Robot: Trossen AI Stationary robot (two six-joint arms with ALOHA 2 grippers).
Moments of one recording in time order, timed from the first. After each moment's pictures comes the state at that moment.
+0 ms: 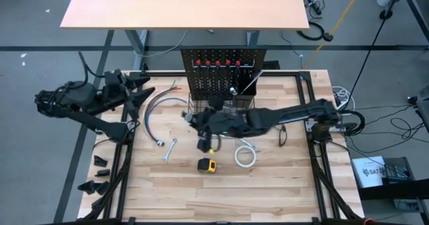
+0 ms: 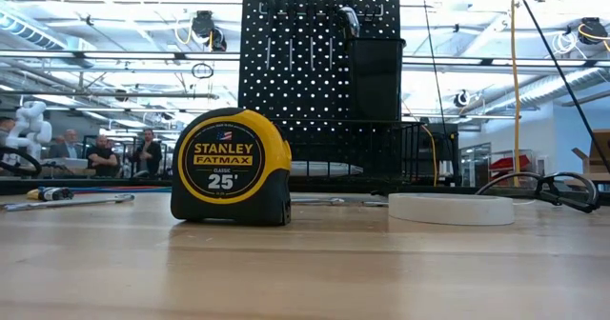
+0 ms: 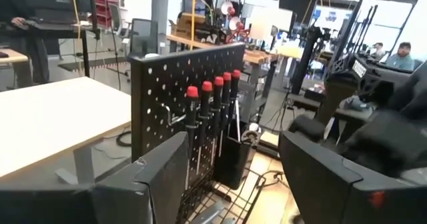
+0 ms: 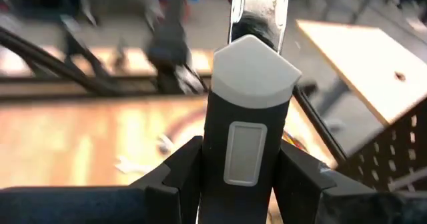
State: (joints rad) left arm -0.26 0.69 1.13 -0.50 -0.71 -0.20; right arm 0.17 1.90 1.88 -0.45 0.48 0.07
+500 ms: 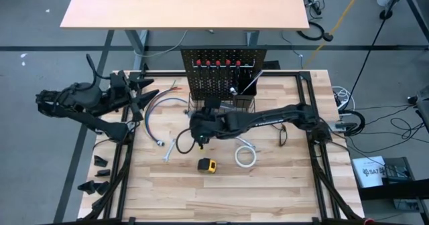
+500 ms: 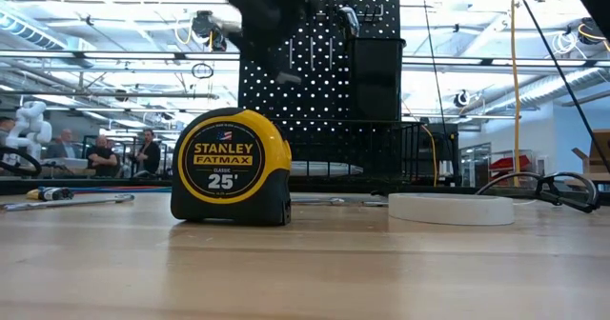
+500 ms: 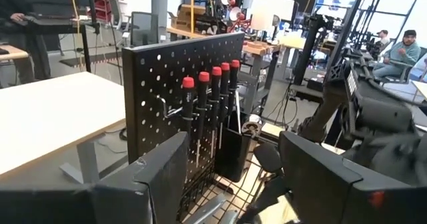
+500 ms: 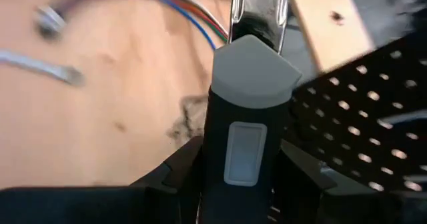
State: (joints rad) left arm -0.26 0.71 1.13 -0.52 -0.71 -0.20; right arm 0.12 2.15 2.04 -0.79 0.70 0.00
